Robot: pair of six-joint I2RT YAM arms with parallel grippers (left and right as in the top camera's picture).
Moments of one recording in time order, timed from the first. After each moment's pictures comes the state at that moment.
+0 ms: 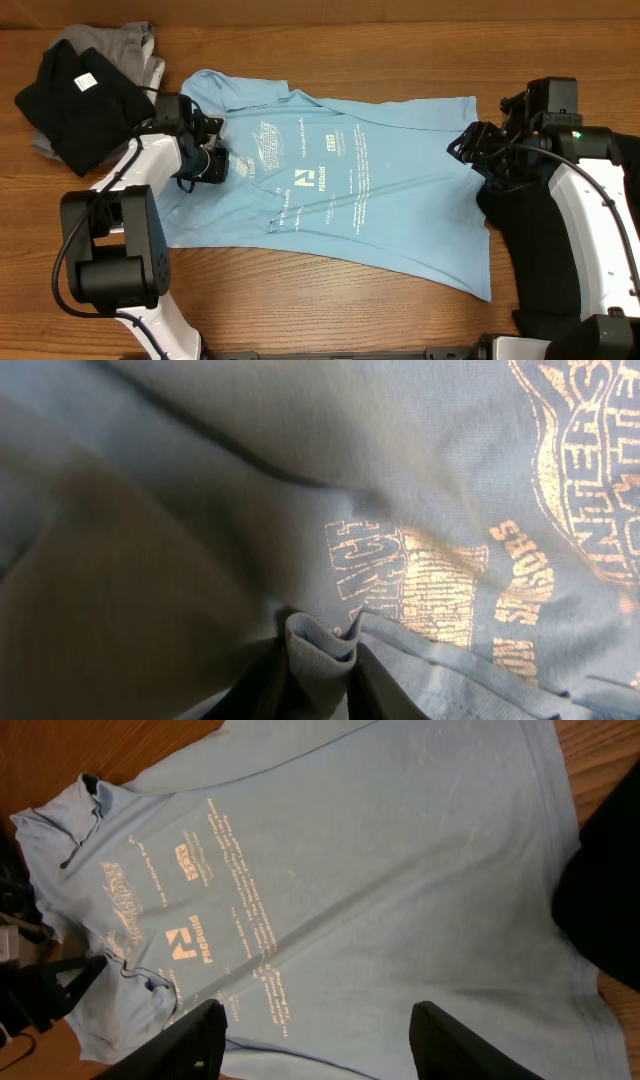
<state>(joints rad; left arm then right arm) 0.07 1.95 1.22 -0.62 0.21 0.19 -0.07 1.49 1.28 -0.98 -0.37 0.42</state>
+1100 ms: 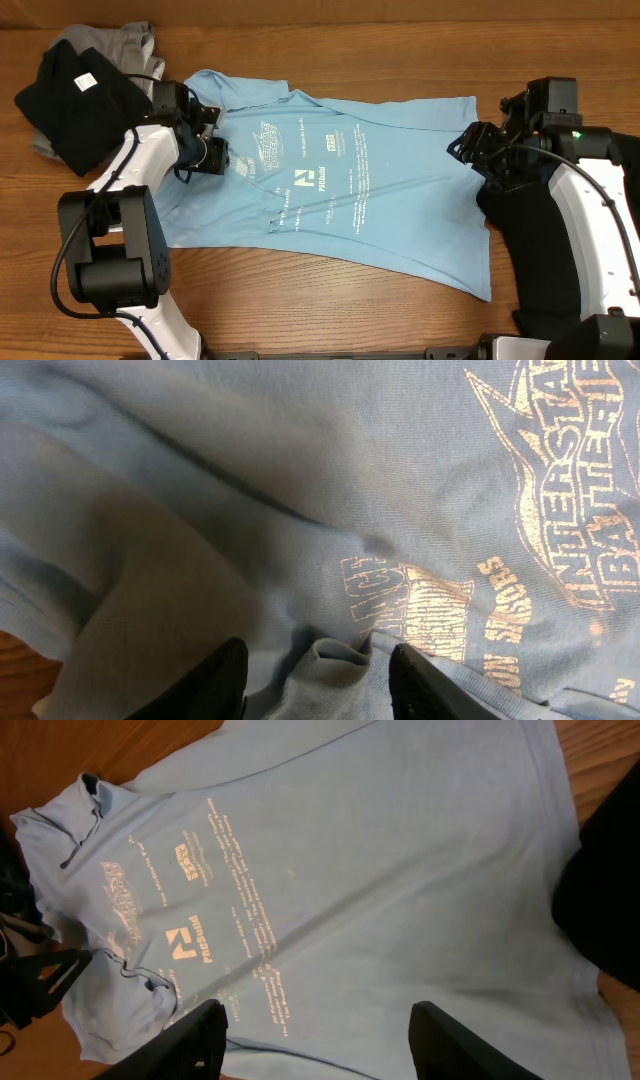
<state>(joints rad) 0.07 1.95 1.29 -0.66 0.18 0.19 -0.07 1.49 1.28 -0.98 -0.37 0.42</state>
